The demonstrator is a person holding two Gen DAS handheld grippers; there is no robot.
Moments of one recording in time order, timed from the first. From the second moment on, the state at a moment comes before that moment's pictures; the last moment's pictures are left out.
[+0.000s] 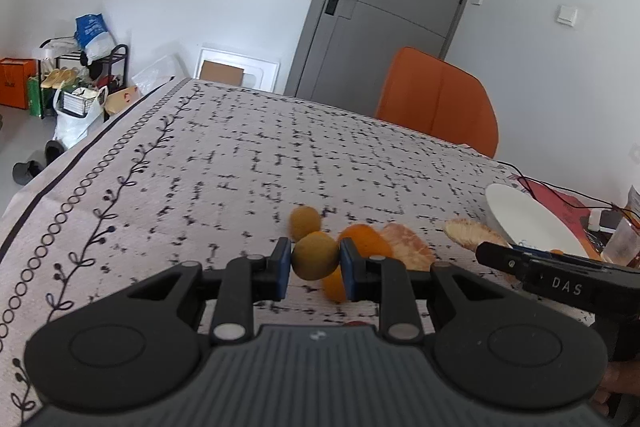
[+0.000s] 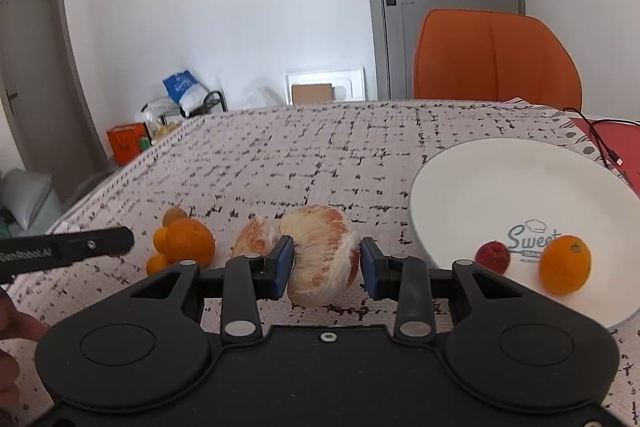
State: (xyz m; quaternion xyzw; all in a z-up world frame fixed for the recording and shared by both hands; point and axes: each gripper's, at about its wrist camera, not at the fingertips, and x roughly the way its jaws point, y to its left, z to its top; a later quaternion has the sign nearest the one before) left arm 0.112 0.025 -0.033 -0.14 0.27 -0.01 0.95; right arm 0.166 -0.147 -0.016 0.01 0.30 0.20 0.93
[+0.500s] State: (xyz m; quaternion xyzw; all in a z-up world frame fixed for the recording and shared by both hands) left arm 0.124 -0.012 -0.021 -0.12 0.26 -0.04 0.96; right arm 0.154 -0.181 0.003 0.05 0.26 0.20 0.94
